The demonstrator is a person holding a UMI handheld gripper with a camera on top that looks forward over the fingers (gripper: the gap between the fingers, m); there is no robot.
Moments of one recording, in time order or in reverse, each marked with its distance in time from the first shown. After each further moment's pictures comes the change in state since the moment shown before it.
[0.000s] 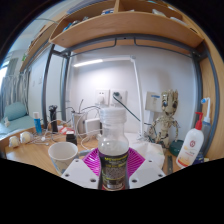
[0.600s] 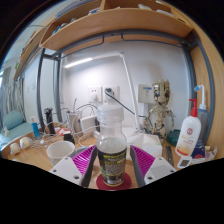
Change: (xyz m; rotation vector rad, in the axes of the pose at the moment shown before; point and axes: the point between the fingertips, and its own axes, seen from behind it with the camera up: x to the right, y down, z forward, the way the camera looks) arm 0.009 0.015 -0.007 -0.029 0.043 0.101
